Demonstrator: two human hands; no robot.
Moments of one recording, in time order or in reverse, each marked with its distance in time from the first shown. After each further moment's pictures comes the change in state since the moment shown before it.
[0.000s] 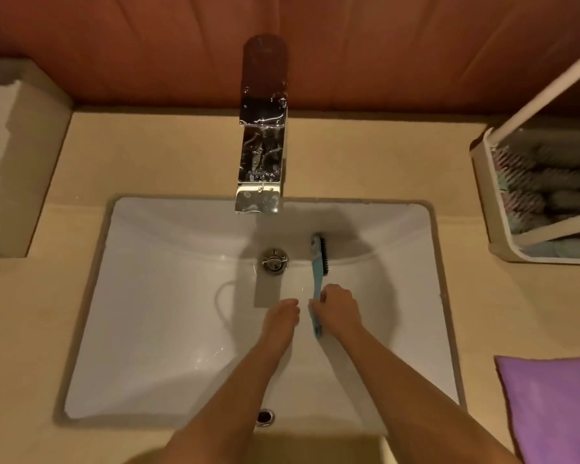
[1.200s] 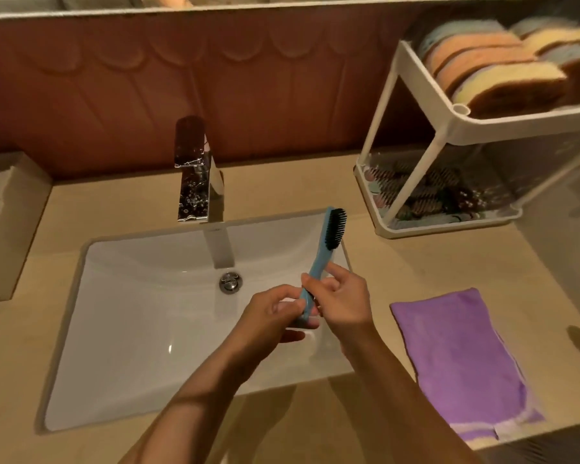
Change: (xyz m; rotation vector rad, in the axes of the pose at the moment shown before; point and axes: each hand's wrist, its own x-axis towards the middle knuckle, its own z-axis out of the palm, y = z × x) left_hand -0.176 0.035 0.026 0.277 -0.376 0.529; right_hand -0.183 0.014 -0.119 0.930 0.335 -0.204
